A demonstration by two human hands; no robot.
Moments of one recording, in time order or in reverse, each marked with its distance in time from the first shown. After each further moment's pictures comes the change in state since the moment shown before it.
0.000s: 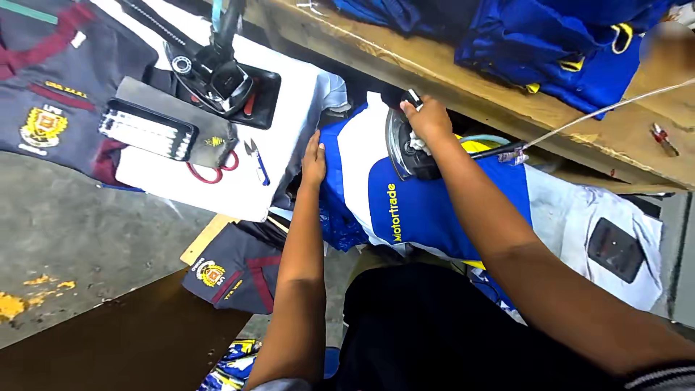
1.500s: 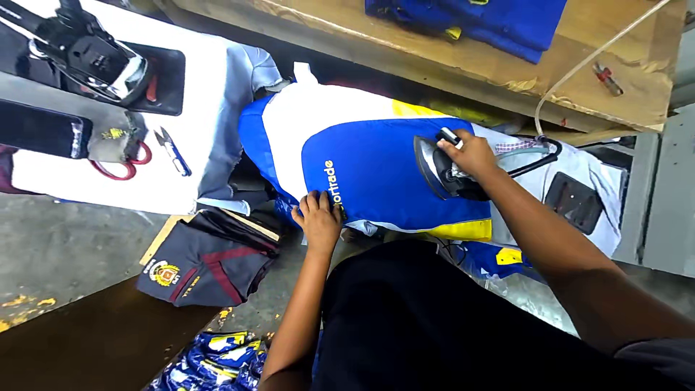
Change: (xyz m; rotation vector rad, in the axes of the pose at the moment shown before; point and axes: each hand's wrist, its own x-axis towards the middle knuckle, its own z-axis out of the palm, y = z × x) left_hand -0.215 0.117 0.131 0.703 -0.037 -0.047; right_hand -0.077 0.286 -0.074 -0.099 -0.031 -0.053
